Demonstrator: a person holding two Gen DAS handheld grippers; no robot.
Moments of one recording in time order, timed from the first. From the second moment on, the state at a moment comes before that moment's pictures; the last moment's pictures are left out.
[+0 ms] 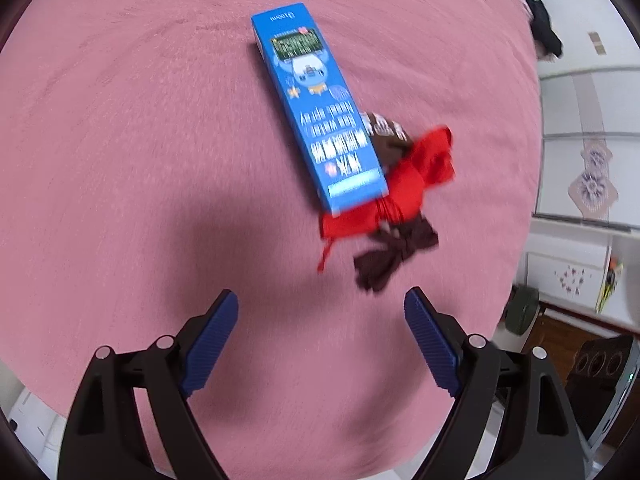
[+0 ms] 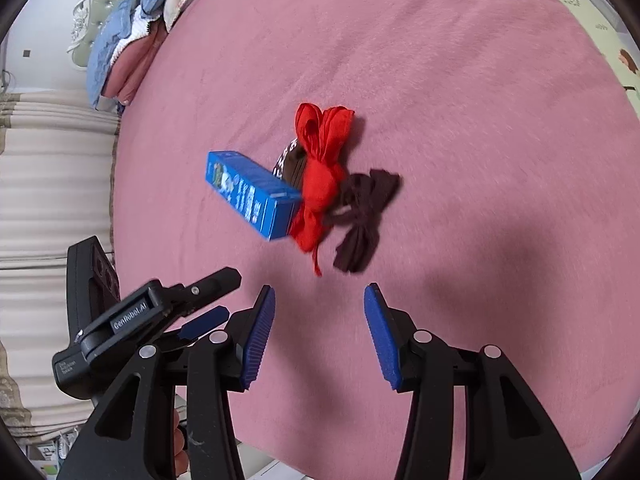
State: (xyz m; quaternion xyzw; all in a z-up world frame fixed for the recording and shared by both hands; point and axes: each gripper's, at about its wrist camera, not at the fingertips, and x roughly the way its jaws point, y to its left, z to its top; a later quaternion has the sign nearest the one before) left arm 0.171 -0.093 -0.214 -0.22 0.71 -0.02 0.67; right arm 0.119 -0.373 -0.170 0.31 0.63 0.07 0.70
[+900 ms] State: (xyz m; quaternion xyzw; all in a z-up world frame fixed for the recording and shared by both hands) left arm 0.283 -0.086 -0.307 -0.25 0.74 0.05 0.62; right arm 0.227 -0.333 -0.250 0.22 0.68 0.07 0.70
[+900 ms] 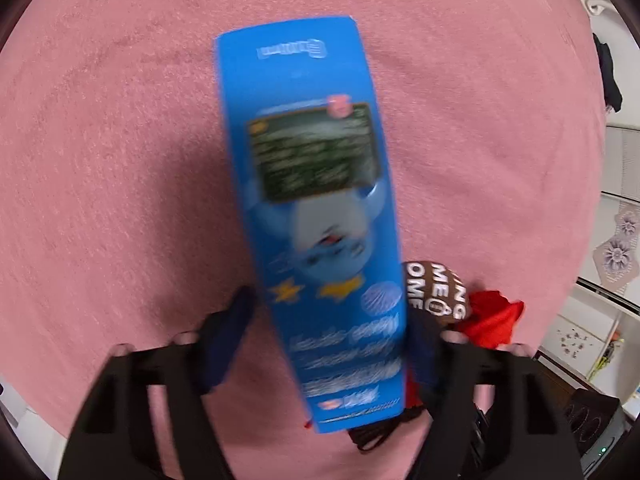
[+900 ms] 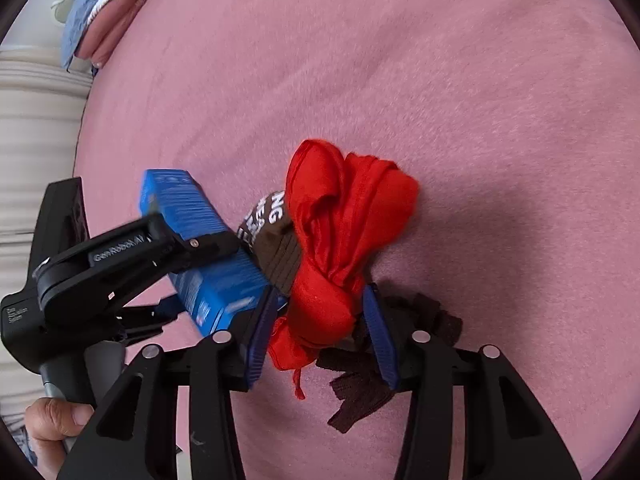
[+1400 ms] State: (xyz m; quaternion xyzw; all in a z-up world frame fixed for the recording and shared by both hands) left arm 0.214 -0.082 -0.279 -0.25 0.72 -0.03 0.65; right arm 0.193 -0.352 -0.212 0.24 0.65 0.08 0.72
